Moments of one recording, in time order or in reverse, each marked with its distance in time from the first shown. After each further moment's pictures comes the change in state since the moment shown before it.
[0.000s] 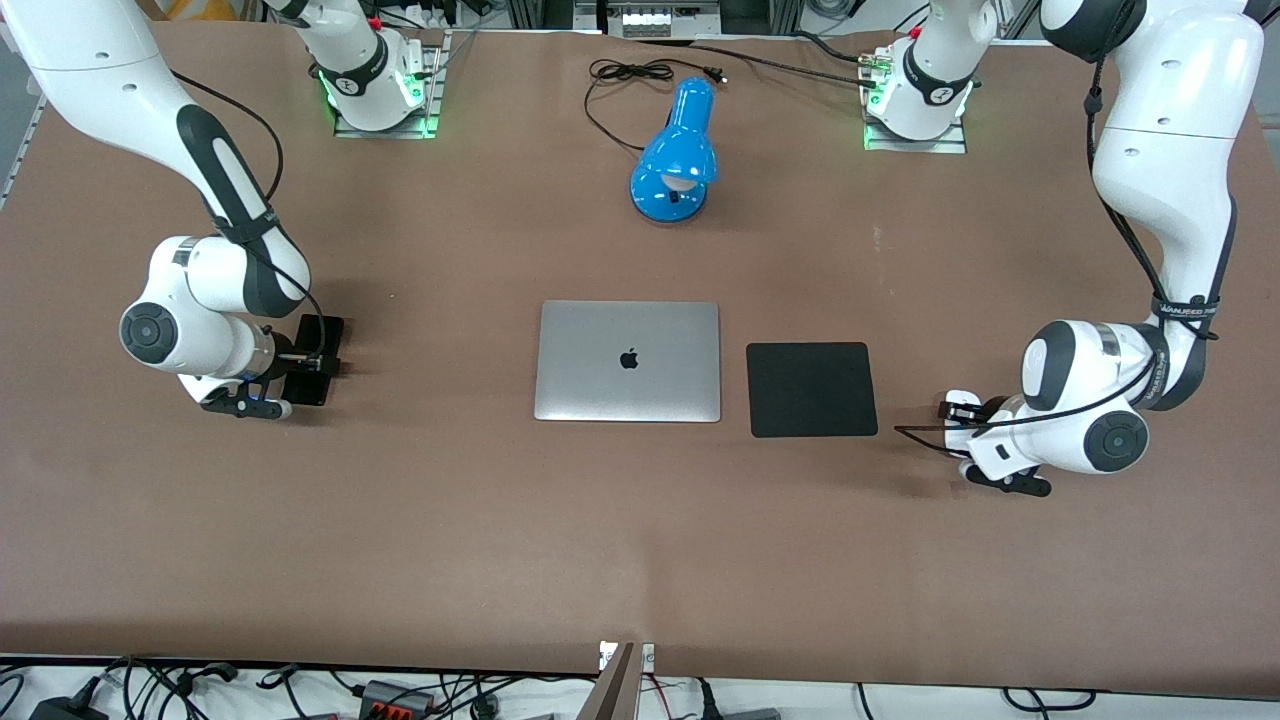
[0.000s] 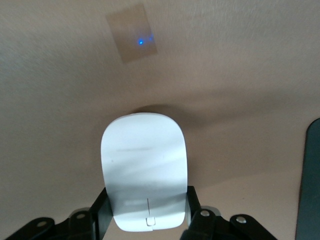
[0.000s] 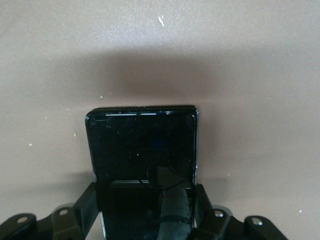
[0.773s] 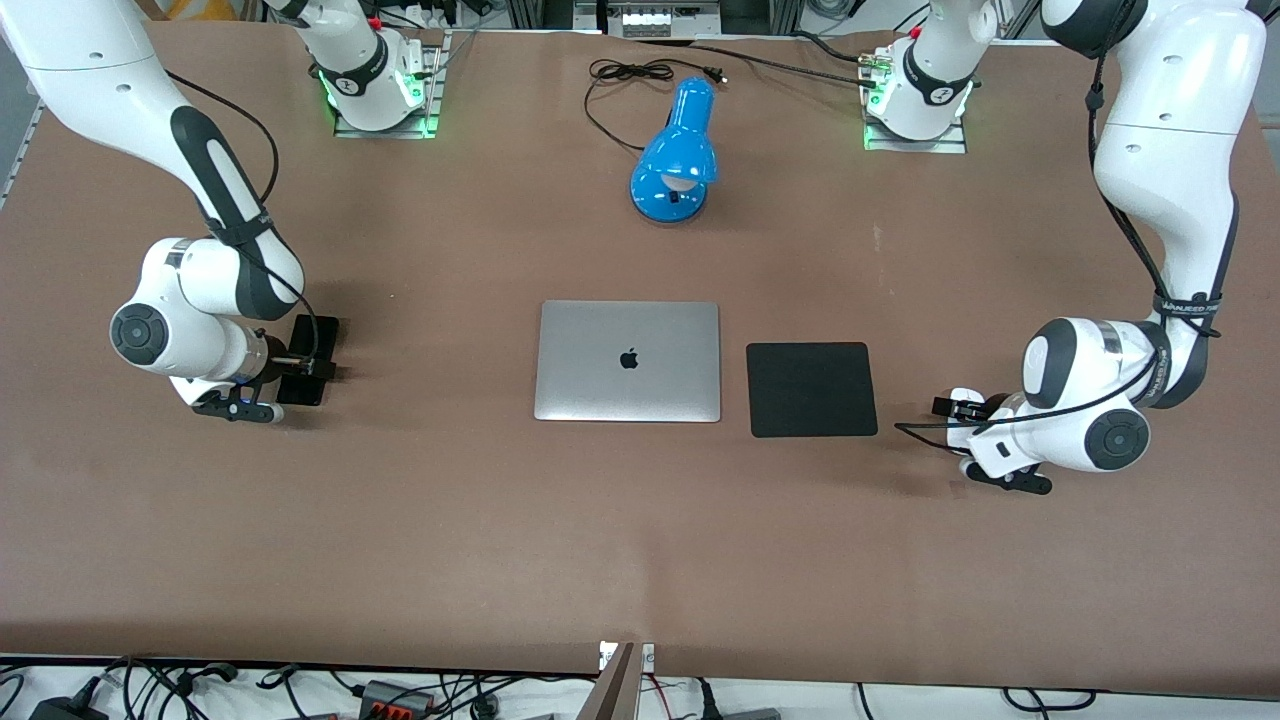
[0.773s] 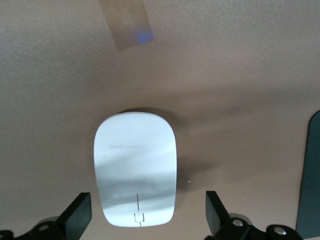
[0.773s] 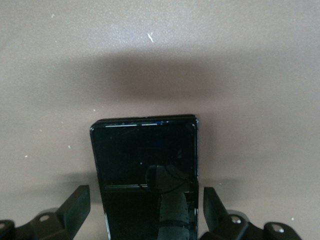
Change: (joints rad) left arm 0.000 -0.001 0.001 -0.022 0.000 -0.008 0.000; right arm -0.009 0.012 -0.001 0.017 -0.001 0.009 0.000
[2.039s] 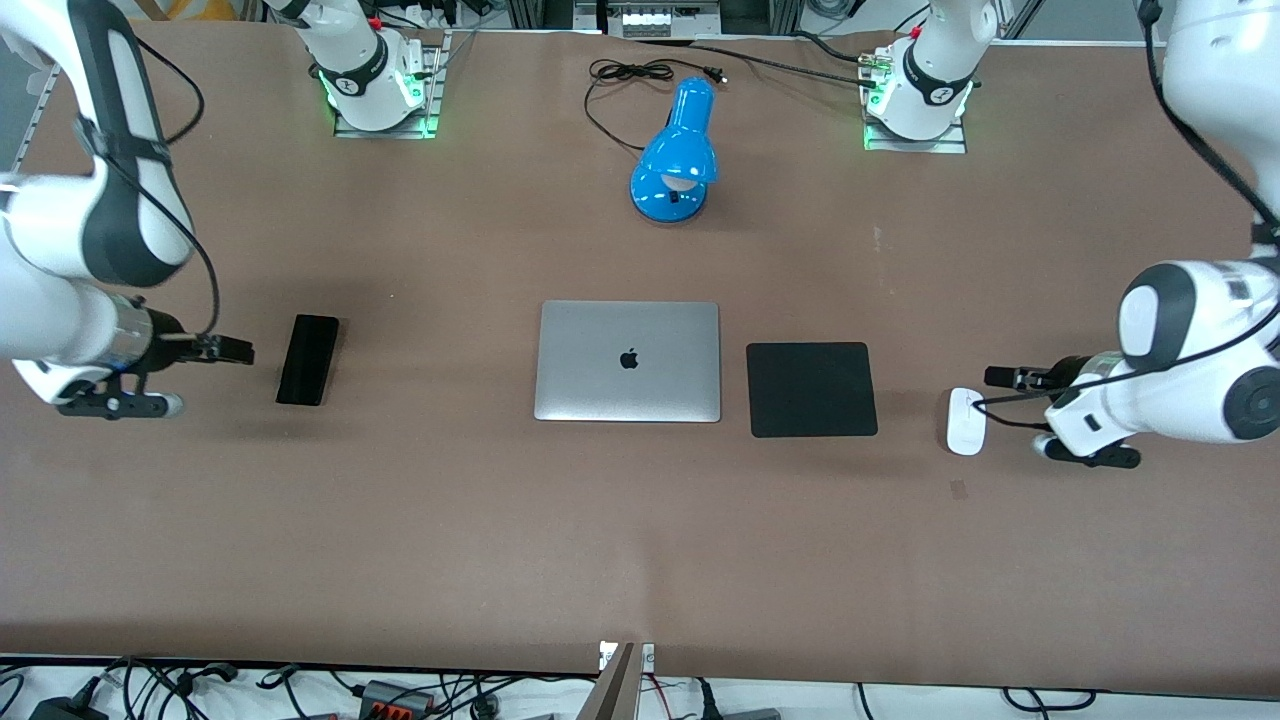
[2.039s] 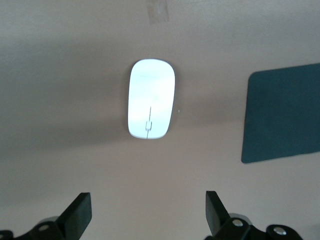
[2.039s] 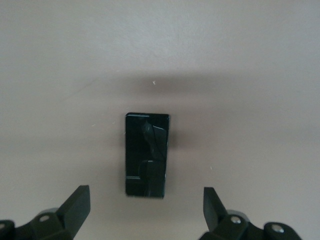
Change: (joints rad) left arm 0.048 -0.192 0.001 0.001 -0.103 -0.207 -0.006; right arm 0.000 -0.172 -0.016 0.211 0.000 -0.363 -0.124
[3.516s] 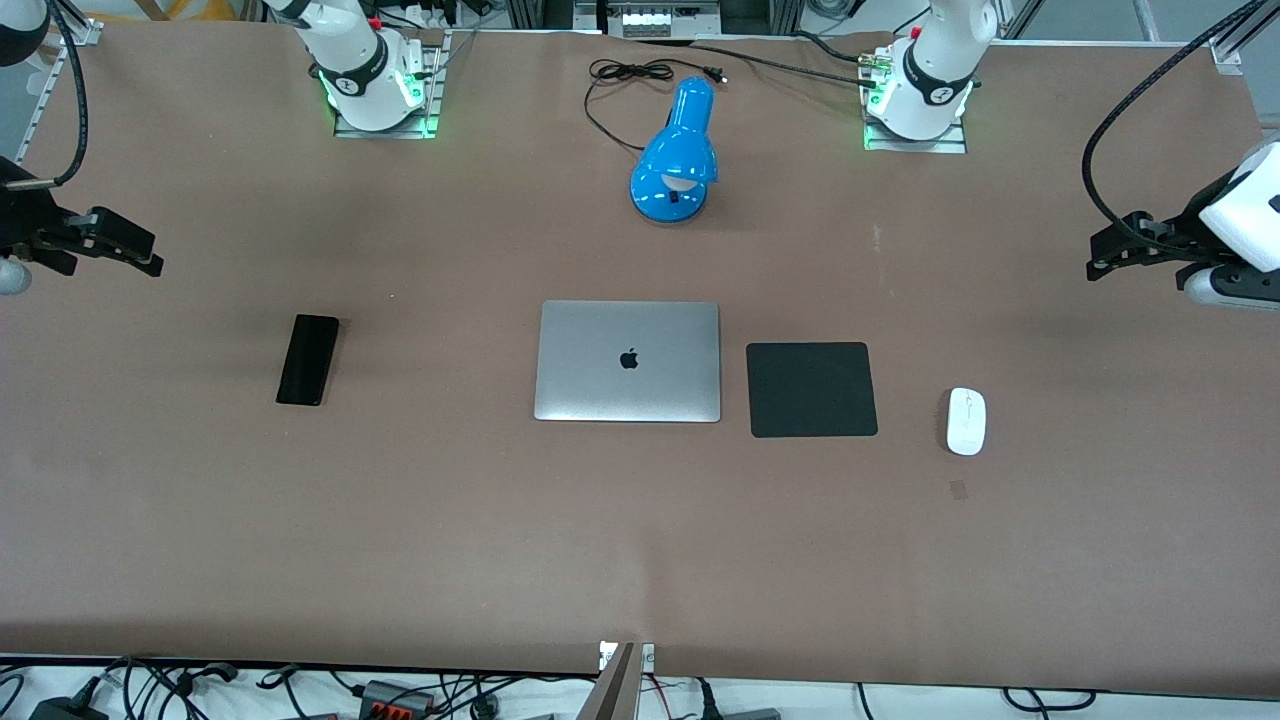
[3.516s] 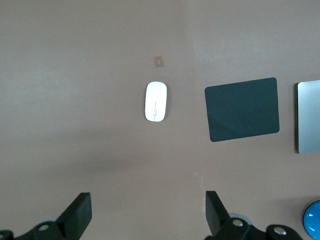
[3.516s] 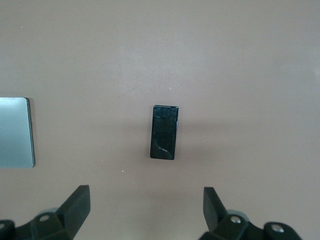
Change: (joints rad) left arm -0.012 -0.532 -0.008 -0.042 -0.021 -0.169 -0.003; right arm 0.032 -0.332 0.012 0.177 0.037 -0.355 0.000
